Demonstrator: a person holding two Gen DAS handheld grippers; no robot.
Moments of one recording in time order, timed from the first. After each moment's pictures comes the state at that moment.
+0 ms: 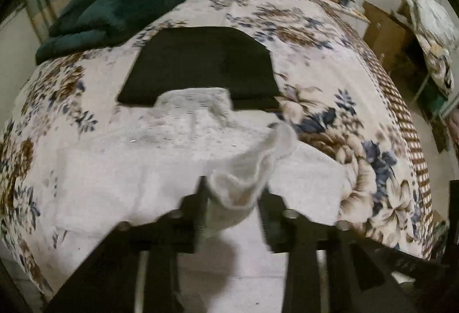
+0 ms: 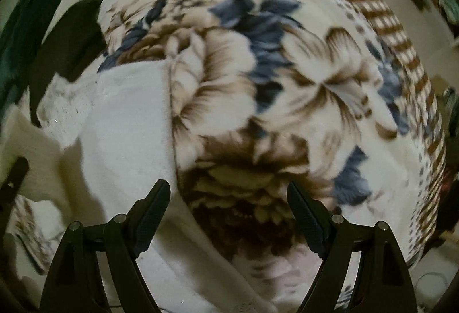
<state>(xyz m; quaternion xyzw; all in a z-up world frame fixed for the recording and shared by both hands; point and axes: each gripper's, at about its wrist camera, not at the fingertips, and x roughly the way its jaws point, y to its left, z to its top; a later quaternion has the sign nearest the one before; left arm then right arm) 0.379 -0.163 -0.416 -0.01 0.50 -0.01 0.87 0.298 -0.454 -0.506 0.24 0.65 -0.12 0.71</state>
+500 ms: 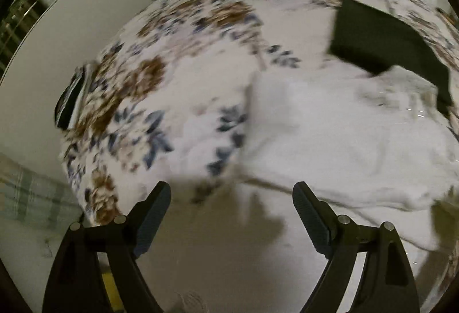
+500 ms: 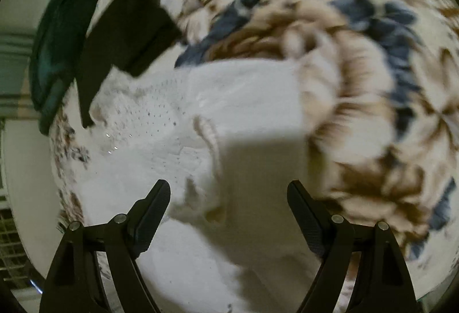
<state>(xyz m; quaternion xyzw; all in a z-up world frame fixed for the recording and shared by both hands) 0.310 0.062 -0.447 -0.02 0.54 0.27 0.79 0.380 -0.360 -0.532 0.29 0.66 0.01 0.70</state>
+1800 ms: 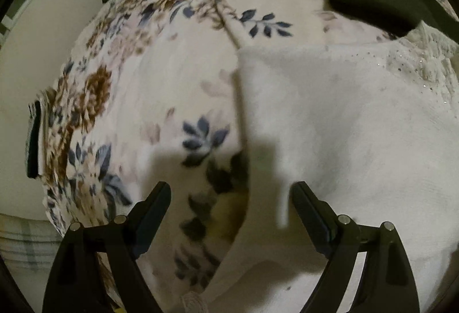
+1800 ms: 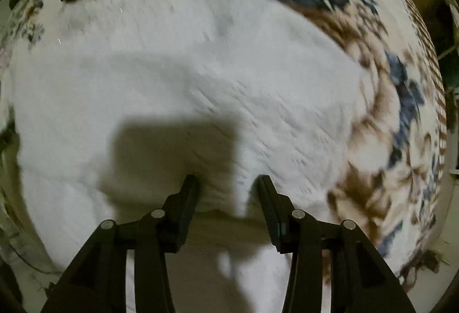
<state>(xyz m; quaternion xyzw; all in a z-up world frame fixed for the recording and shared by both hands) 0.384 0.097 -0.526 0.04 0.61 0.17 0.78 0.317 -0.279 -0.533 -0.01 0.71 0.01 0.70</state>
